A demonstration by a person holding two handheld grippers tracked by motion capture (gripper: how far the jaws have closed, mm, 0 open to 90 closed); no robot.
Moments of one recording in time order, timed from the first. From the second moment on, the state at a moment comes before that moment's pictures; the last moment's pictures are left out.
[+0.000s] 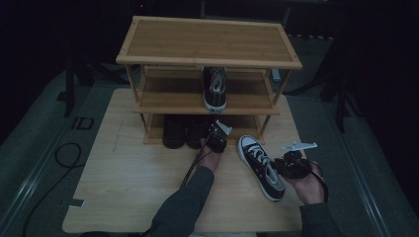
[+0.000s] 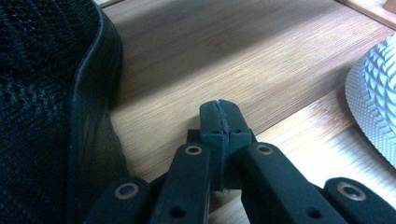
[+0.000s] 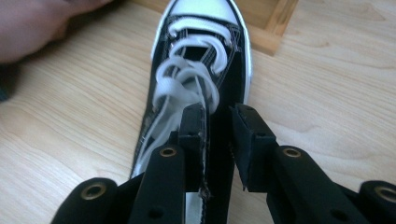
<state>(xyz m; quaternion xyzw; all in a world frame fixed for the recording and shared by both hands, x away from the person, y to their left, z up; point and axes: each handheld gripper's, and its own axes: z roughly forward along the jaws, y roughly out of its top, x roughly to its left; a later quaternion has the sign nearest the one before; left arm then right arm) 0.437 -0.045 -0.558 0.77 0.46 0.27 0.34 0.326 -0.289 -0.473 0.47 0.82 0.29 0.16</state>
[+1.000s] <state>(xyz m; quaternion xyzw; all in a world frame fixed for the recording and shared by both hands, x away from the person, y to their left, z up) 0.437 -0.045 -0.558 0.77 0.46 0.27 0.34 0.338 -0.287 -0.489 0.49 0.81 0.30 0.13</state>
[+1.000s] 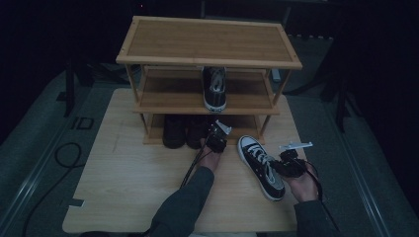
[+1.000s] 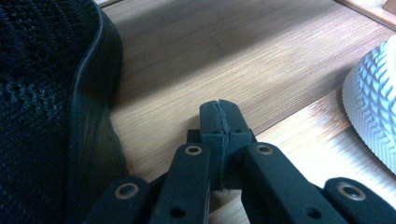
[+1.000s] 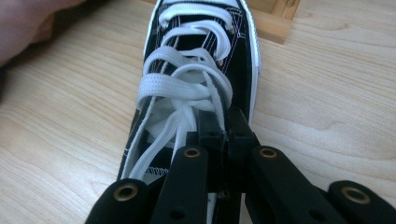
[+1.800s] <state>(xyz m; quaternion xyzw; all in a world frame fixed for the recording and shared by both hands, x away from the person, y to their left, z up) 0.437 -0.045 -0.558 0.78 0.46 0.27 0.34 0.331 -0.295 -0.461 0.48 0.80 0.33 0.13</state>
